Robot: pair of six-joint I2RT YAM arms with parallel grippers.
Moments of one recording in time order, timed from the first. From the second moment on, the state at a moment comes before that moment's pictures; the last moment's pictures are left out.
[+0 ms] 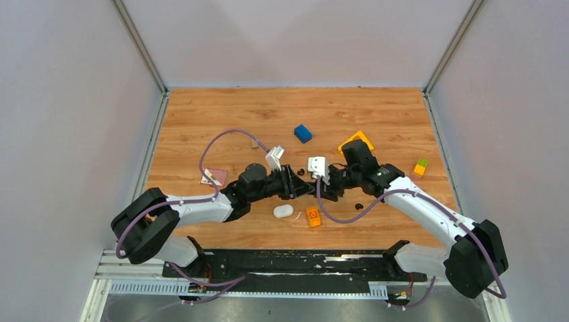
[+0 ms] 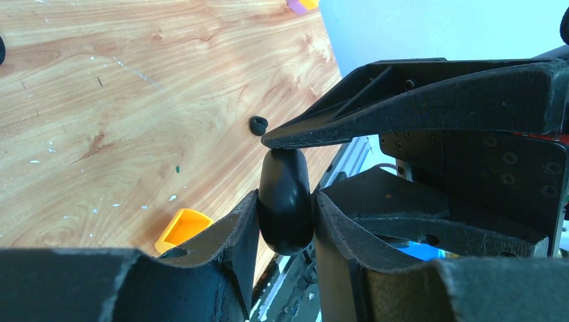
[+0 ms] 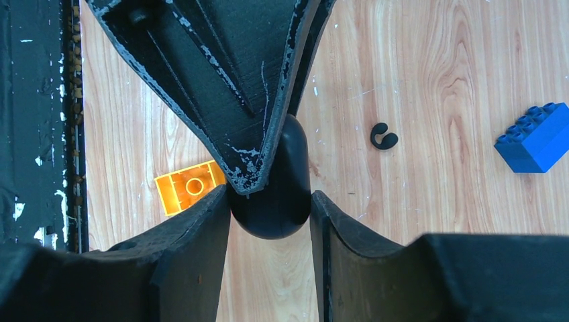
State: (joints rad) left arm -0.87 1.41 0.54 0.65 0.25 -0.98; right arm 0.60 1.19 0.84 -0.46 -0.62 -0.75
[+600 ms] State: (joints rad) left arm -0.87 1.36 0.56 0.55 0.40 -0.67; right arm 0.55 1.28 1.06 -0.77 -0.86 -0.76
